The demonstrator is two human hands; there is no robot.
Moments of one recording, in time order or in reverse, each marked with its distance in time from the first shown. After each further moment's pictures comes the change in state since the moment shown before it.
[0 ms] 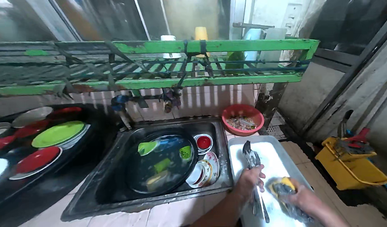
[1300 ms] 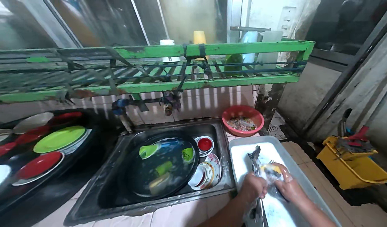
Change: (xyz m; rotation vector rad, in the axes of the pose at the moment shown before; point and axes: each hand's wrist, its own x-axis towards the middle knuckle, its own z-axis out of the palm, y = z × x) left_hand -0.003 -0.007 0.006 0.199 0.109 -0.121; right_hand 0.030 -0.017 0.038 -0.052 0.320 -0.469
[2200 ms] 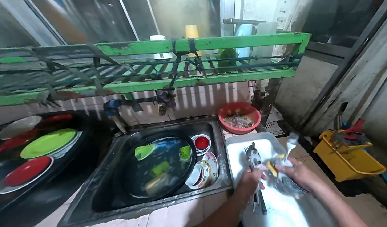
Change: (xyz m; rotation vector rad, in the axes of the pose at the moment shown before) left_hand -0.008 -0.005 -0.005 -0.028 -0.102 0.335; right_hand 0.018 -0.015 -0.060 0.032 -0.218 0.432
